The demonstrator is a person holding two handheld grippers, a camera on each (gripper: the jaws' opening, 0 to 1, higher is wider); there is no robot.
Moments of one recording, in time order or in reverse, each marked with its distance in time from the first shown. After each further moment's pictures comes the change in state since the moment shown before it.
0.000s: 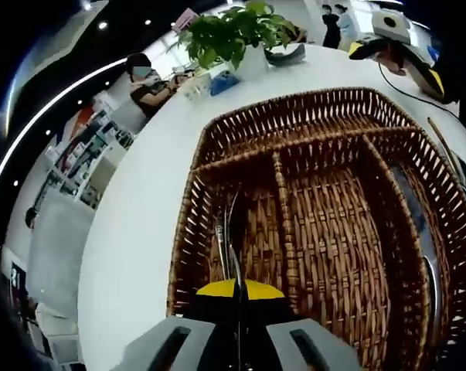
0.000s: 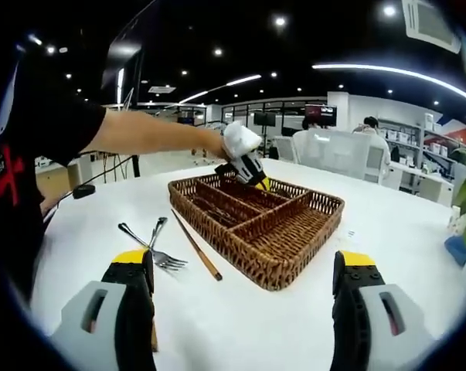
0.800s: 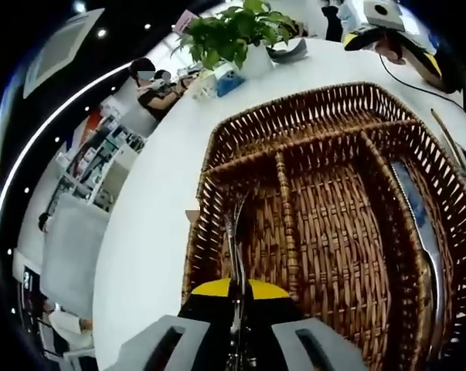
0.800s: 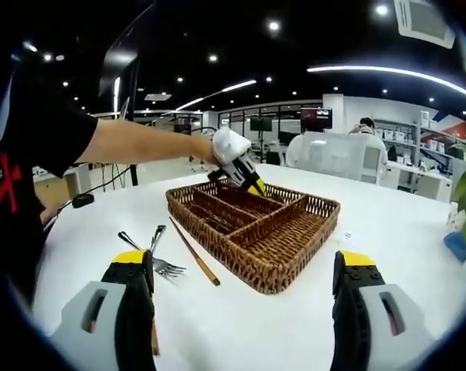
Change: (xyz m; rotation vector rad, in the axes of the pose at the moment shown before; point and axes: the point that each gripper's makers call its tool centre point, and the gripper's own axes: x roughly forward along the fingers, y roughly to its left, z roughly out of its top) left arm -0.024 0.007 0.000 0.011 -0.037 0.089; right arm -0.005 -0.006 0.007 0.029 -0.035 -0.011
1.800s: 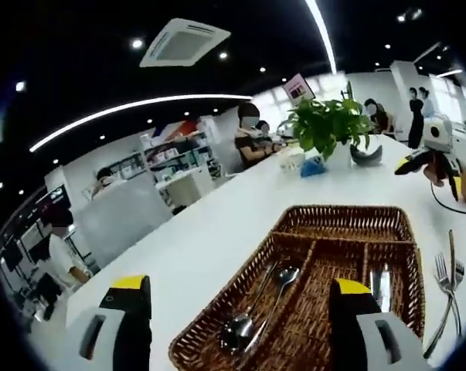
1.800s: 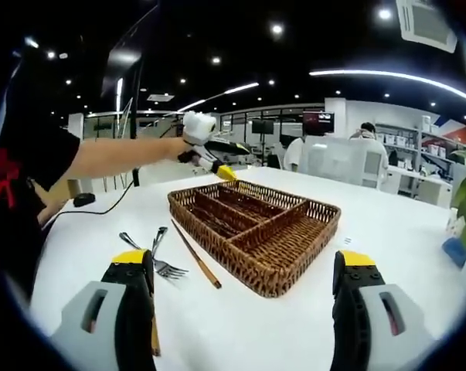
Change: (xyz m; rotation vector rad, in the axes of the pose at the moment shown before) left arm -0.113 0.005 0.010 -0.482 -0.368 0.319; right arm -0.001 0.003 0.005 -0.025 -0.011 -0.001
